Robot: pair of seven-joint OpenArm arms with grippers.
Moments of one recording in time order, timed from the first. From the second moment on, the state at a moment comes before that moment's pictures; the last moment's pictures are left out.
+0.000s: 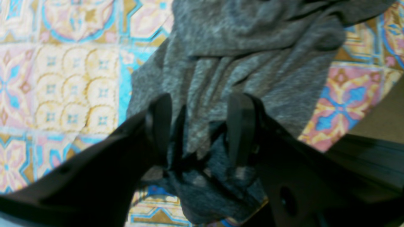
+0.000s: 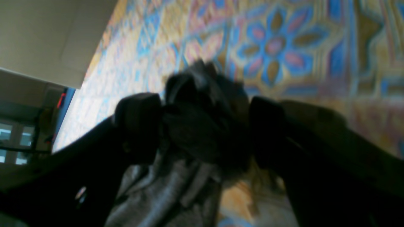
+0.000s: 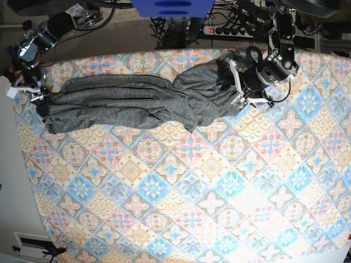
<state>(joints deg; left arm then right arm) 20.0 -13.0 -5.8 113.8 -16.5 -41.1 55.5 1.2 9.5 69.5 63.4 47.7 43.9 -51.2</state>
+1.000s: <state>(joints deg) 19.7 -12.9 -5.8 113.8 -16.3 -41.0 55.5 1.1 9.8 51.2 63.6 49.1 44.4 -57.6</state>
